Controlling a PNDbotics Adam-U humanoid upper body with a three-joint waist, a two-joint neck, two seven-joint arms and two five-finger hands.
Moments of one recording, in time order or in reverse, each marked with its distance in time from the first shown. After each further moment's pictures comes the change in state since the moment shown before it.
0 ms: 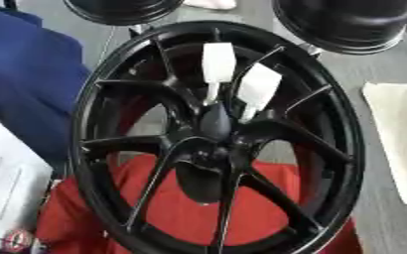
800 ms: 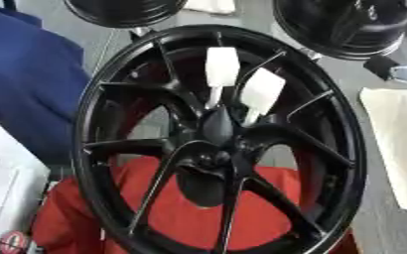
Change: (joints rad) left arm -0.002 0.008 -0.007 0.000 0.000 0.002 -0.011; right arm -0.142 -0.001 0.175 0.024 0.136 0.019 0.019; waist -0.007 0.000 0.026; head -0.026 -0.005
